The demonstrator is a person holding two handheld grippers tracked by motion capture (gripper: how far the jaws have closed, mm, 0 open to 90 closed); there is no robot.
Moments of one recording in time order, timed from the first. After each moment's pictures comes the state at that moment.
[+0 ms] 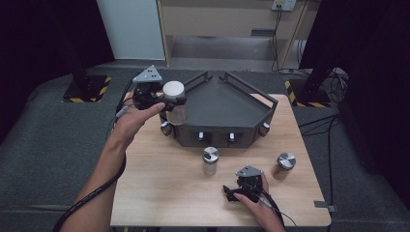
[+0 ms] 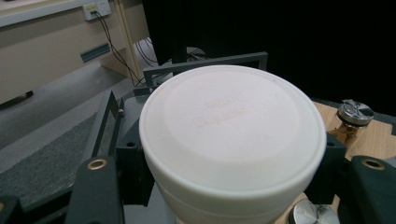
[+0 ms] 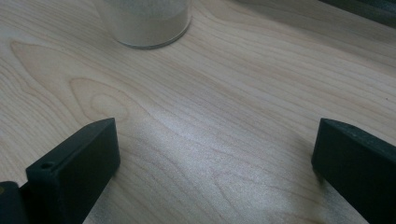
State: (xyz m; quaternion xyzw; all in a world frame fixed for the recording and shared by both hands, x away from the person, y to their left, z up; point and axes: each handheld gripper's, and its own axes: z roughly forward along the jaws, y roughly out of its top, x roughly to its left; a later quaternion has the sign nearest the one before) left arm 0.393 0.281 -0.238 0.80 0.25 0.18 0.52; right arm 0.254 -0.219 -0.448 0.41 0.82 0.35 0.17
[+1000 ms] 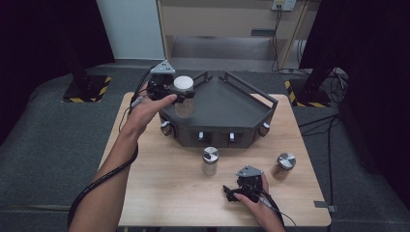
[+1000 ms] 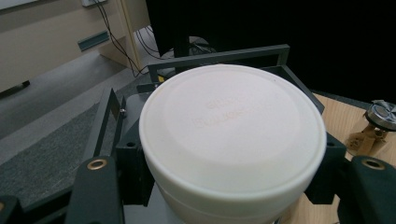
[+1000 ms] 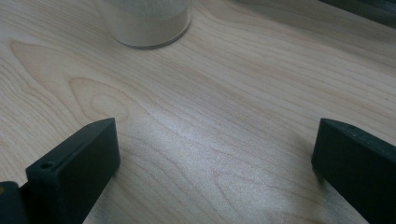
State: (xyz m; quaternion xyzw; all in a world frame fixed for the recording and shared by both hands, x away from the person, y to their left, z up) left arm 0.437 0.256 -0.246 0.81 0.26 0.18 0.50; right arm 0.254 -0.219 -0.448 0.41 0.82 0.35 0.17
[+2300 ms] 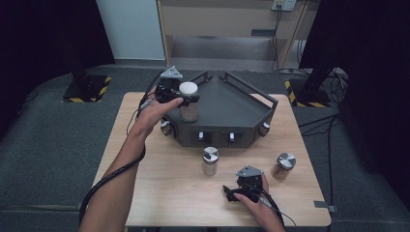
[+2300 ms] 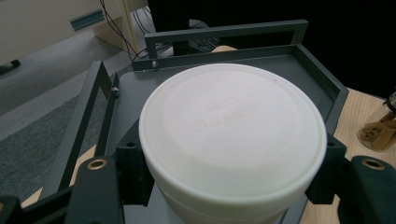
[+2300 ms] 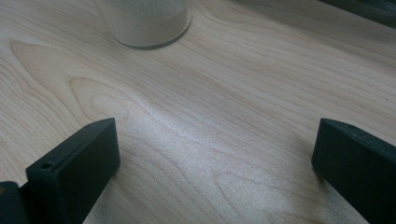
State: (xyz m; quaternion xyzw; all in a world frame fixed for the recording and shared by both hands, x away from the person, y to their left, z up) left arm 0.459 0.244 -0.270 0.82 0.27 0.16 0.48; right arm 0.254 -0.219 -0.448 0.41 0.82 0.35 0.17
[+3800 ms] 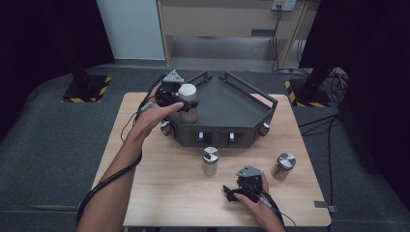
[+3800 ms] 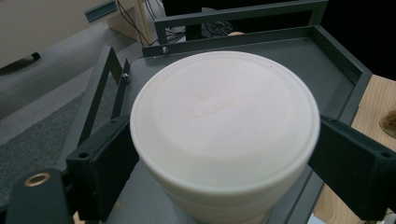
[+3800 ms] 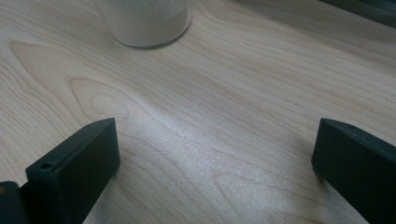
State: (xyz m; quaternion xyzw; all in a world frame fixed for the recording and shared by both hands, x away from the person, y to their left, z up) left arm 0.445 0.235 -0.271 0.83 0.28 0.19 0.45; right arm 0.254 -0.219 -0.448 0.41 0.82 0.35 0.17
